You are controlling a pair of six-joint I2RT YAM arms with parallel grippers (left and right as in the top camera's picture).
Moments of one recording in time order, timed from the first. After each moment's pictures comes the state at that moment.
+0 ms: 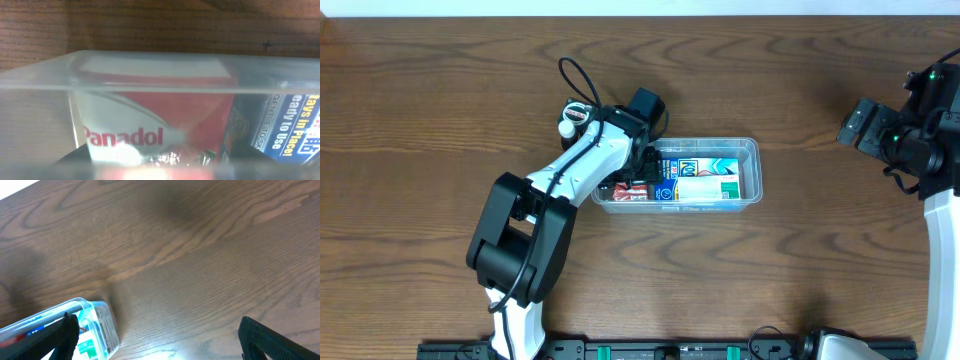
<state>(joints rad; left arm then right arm) -0.51 2.01 1.42 -0.89 0.04 -0.56 -0.19 1.34 1.42 -1.04 -0.01 0.28</state>
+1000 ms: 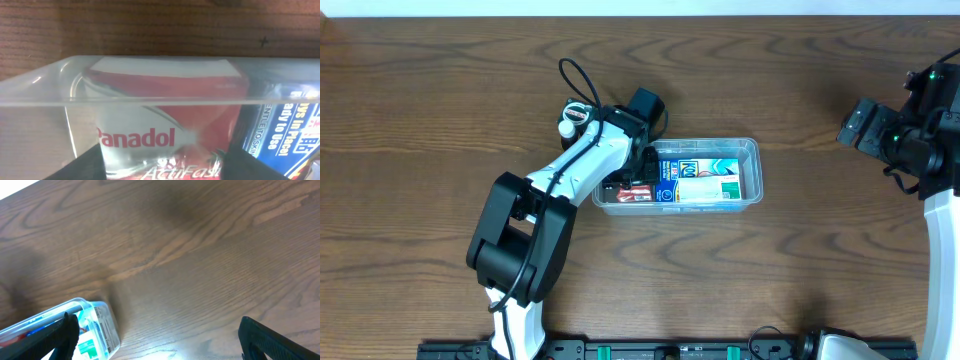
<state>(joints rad) -0.51 2.01 1.42 -0.89 0.07 -0.56 -0.19 1.34 1.42 -1.04 -0.01 0.28</state>
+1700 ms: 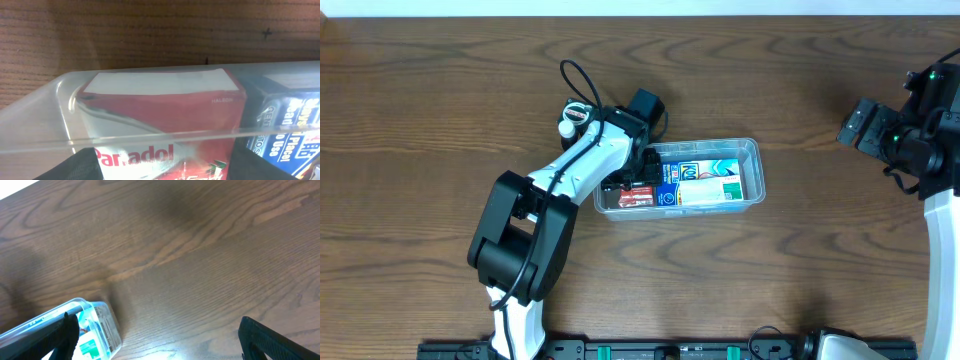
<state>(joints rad) -0.51 2.01 1.42 -0.90 0.08 -0.55 -0.19 1.34 1.42 -1.04 -0.01 0.28</state>
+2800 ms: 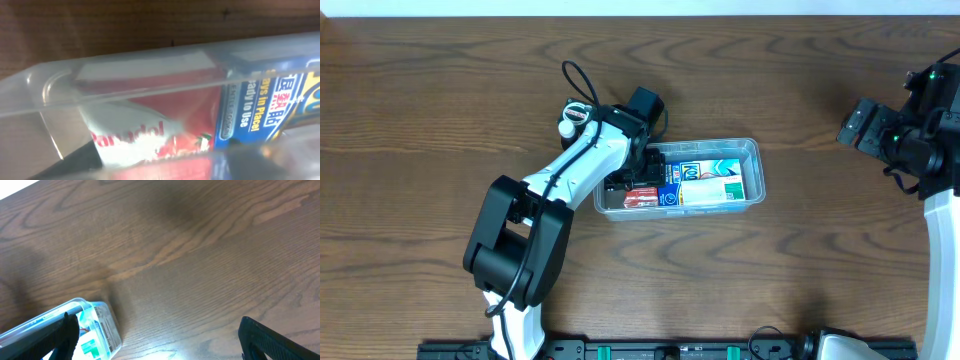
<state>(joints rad) -0.50 1.99 1.42 -0.91 0.16 -0.49 -0.19 1.34 1.42 -1.04 -0.01 0.28</state>
